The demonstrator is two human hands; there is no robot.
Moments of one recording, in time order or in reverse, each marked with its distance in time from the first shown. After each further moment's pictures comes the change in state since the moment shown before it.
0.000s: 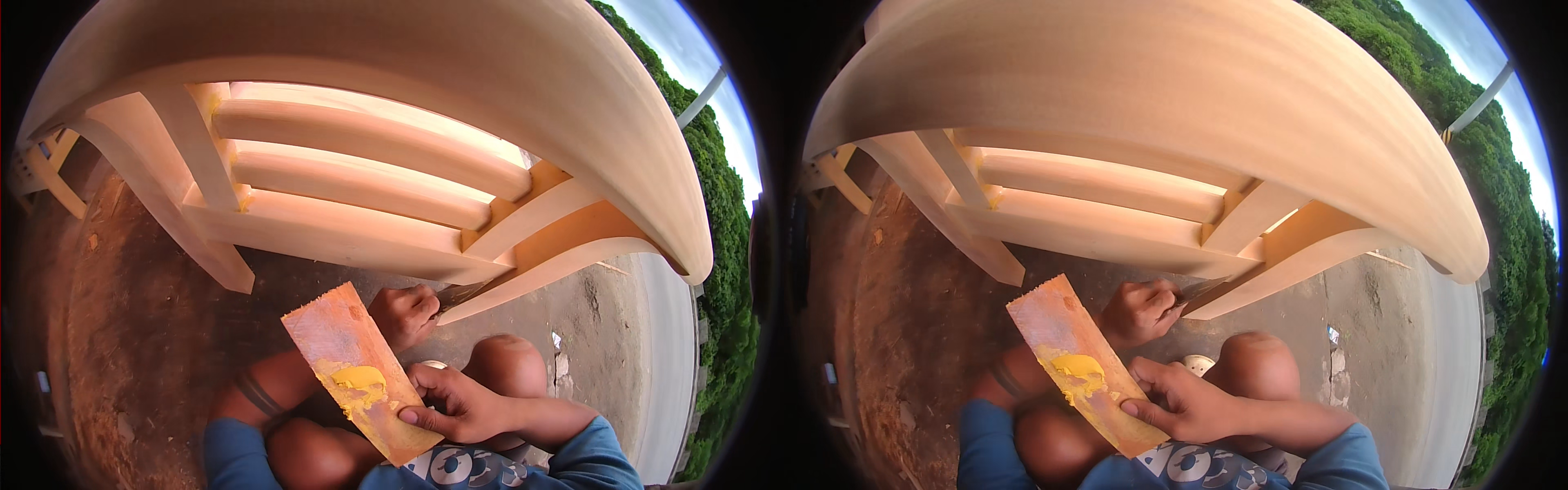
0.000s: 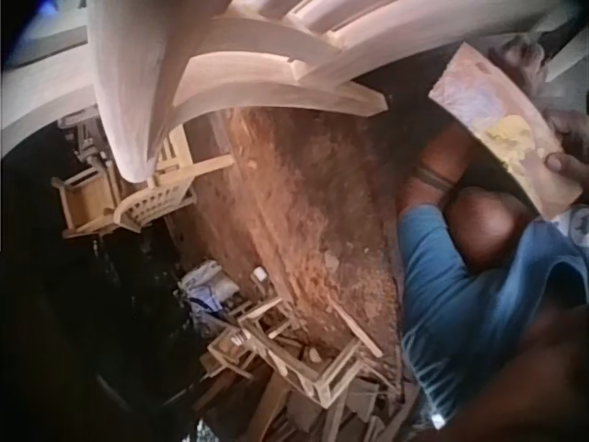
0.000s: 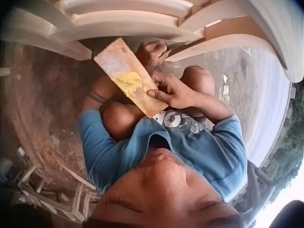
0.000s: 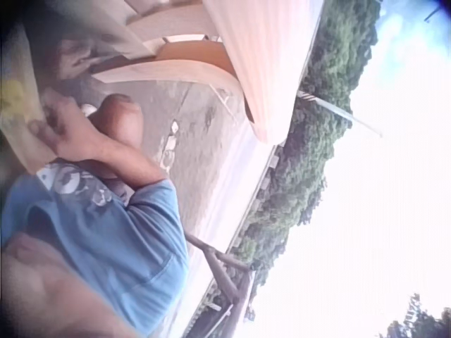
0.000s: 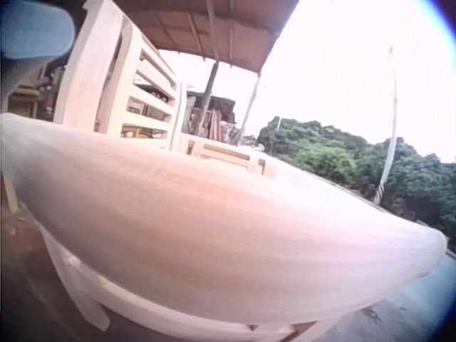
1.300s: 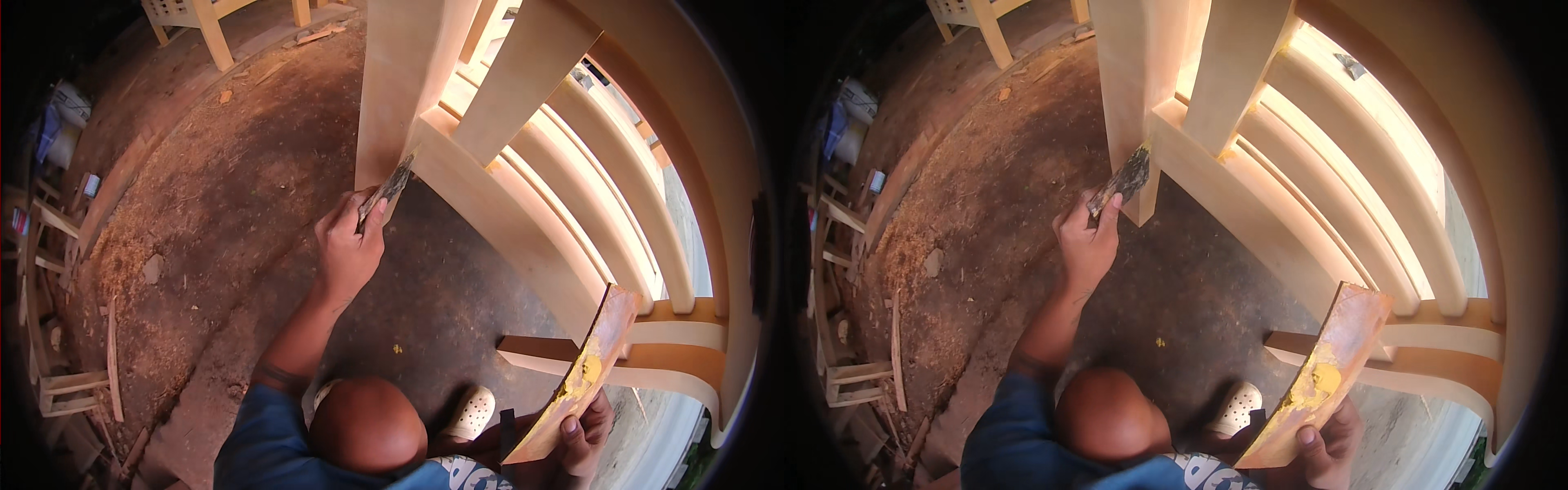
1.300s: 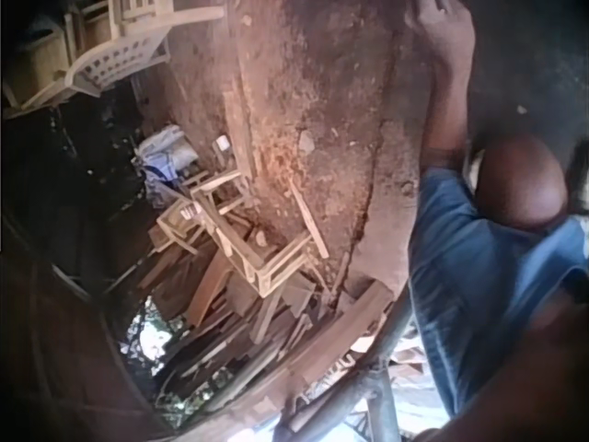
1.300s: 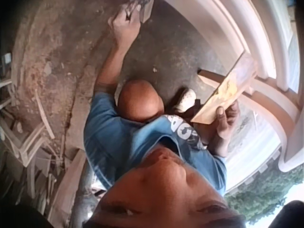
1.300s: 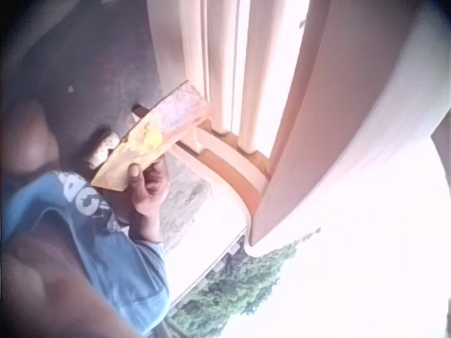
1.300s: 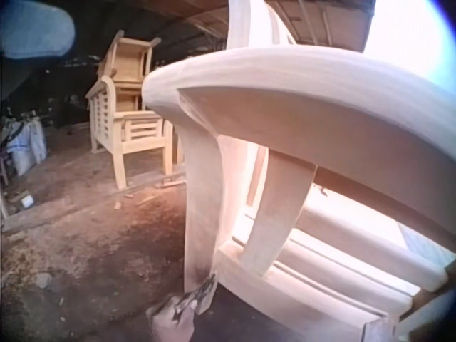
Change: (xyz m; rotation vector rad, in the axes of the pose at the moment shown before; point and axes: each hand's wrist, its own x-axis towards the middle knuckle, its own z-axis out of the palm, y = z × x) left_hand -0.095 -0.003 -0.189 0.632 0.826 -0.506; right_hand -0.011 -0.018 -0.017 0.059 0.456 -0.033
